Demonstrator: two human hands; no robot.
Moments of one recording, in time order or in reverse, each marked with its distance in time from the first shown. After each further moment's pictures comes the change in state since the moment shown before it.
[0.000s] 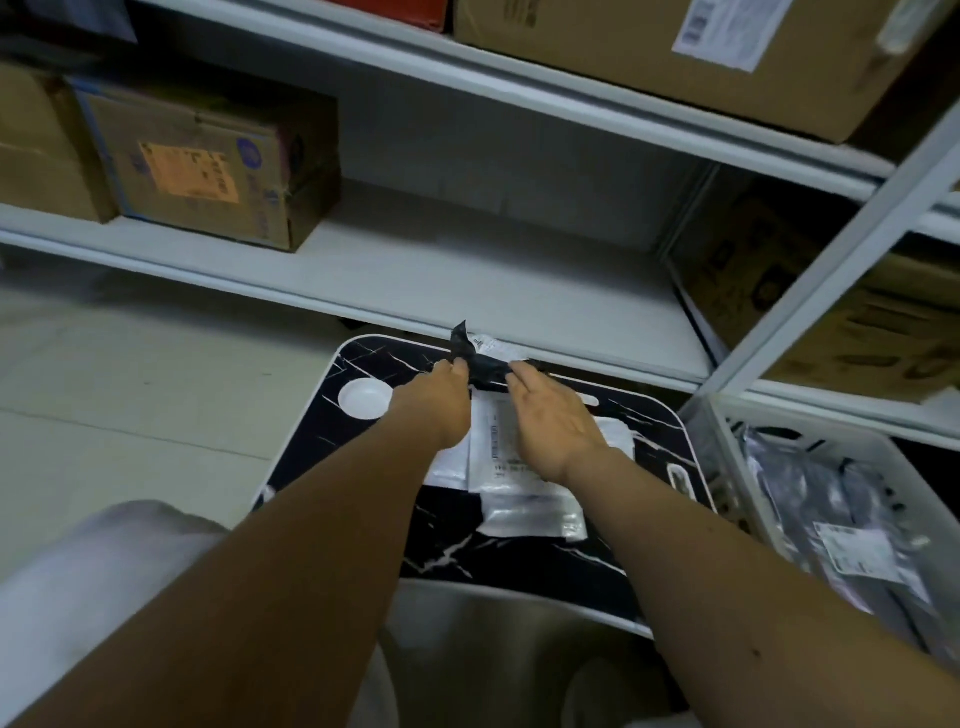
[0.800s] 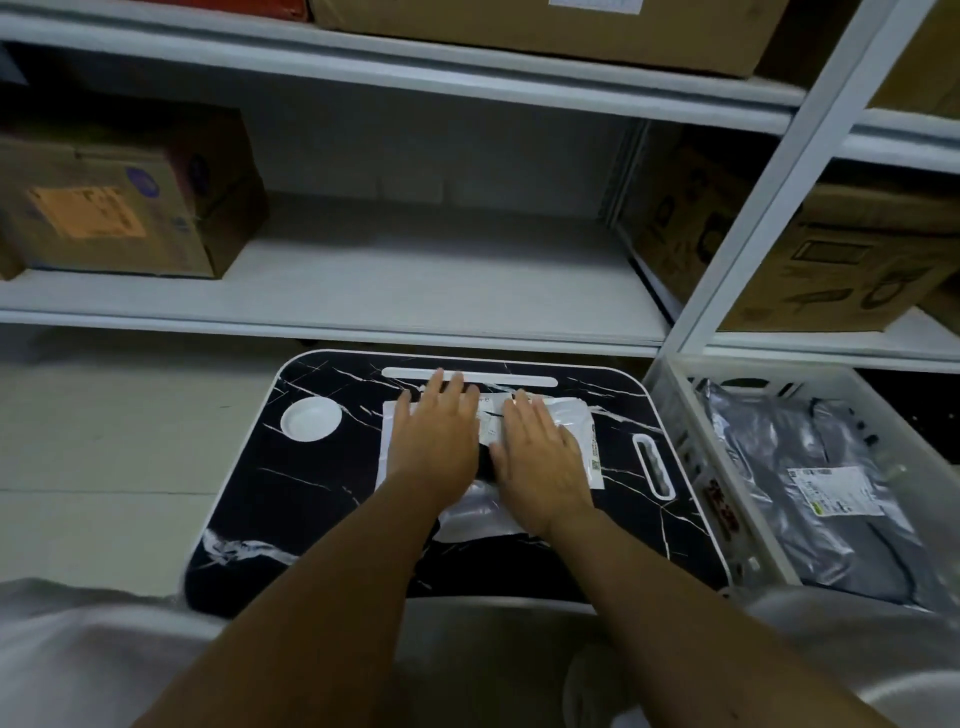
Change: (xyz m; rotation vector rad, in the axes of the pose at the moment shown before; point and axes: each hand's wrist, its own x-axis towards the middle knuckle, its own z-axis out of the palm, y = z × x) left_hand -0.005 0.057 0.056 0.276 0.246 0.222; right_hand -0.045 0.044 0.071 0.244 0.068 0.299
